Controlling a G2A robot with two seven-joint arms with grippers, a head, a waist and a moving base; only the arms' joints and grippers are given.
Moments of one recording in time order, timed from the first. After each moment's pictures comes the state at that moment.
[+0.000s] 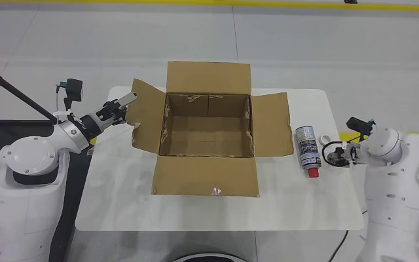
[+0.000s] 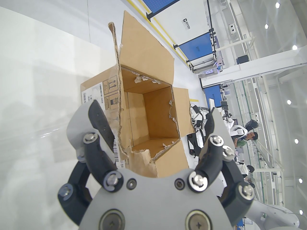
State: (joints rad) left arm 1.18 -1.05 -1.73 -1.78 -0.01 0.11 -0.86; right arm -0.82 -1.18 1.72 -1.28 -1.26 0.14 1.54
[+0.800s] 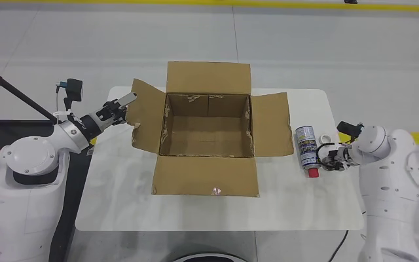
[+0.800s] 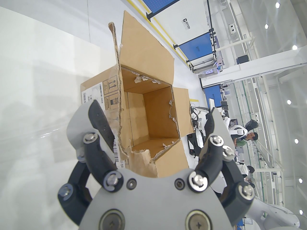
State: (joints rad) left arm 1.18 -1.05 -1.73 -1.78 -0.01 0.11 -0.86; right arm -0.77 -1.16 1.62 -1.15 -1.21 0.14 1.54
